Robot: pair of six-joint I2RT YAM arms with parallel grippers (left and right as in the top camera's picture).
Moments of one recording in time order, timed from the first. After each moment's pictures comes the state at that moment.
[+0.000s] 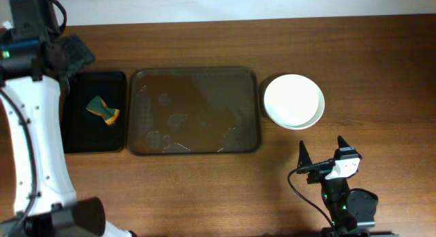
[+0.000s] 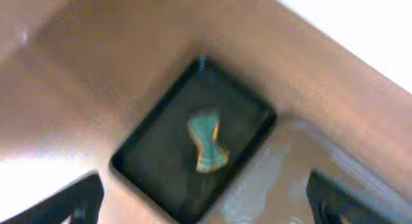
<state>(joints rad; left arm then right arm) 0.16 1.73 2.03 -1.28 -0.29 -0.45 0.01 0.01 0.01 -0.07 -0.09 0.03</state>
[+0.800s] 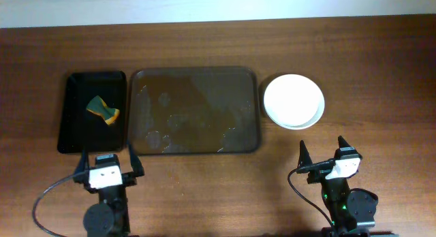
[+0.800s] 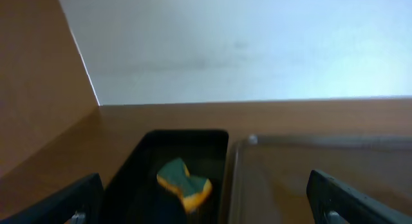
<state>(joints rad) -0.01 0.06 0.11 -0.07 -0.22 0.12 0.01 0.01 0.01 -0.07 -0.09 0.03</state>
